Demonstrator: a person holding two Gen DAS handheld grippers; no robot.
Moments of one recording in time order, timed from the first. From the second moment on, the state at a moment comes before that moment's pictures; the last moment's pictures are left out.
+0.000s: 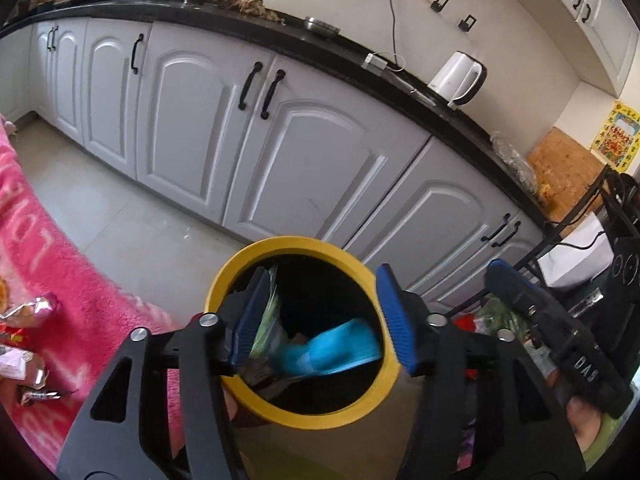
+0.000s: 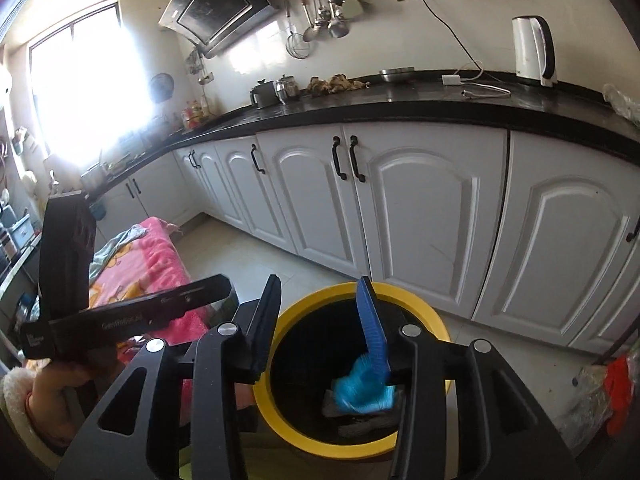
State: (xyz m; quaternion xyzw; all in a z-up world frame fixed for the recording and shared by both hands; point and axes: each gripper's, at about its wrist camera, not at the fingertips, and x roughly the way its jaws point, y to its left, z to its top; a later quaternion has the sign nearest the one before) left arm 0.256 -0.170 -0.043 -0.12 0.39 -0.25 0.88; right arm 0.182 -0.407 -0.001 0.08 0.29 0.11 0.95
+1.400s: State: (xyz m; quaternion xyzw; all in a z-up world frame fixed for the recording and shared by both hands) left arm 0.163 0.023 -0.015 -0.17 0.32 -0.06 0.93; right arm 0.161 -0.254 -0.003 -0.04 0.28 0.26 0.92
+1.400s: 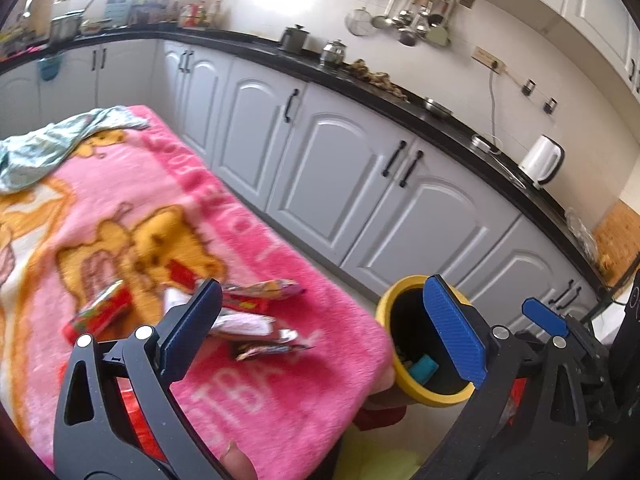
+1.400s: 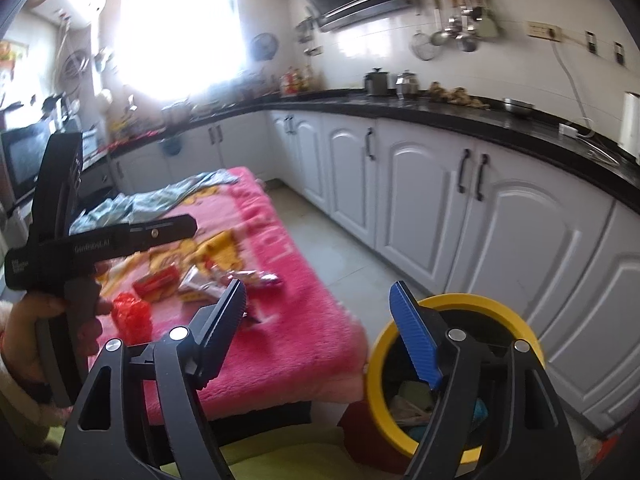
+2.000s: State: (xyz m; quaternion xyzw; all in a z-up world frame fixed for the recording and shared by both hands) left arm 0.121 0.117 -0.033 -0.21 0.32 0.03 0.92; right arm 0.173 -0.164 -0.051 -0.12 0.33 0.33 0.88
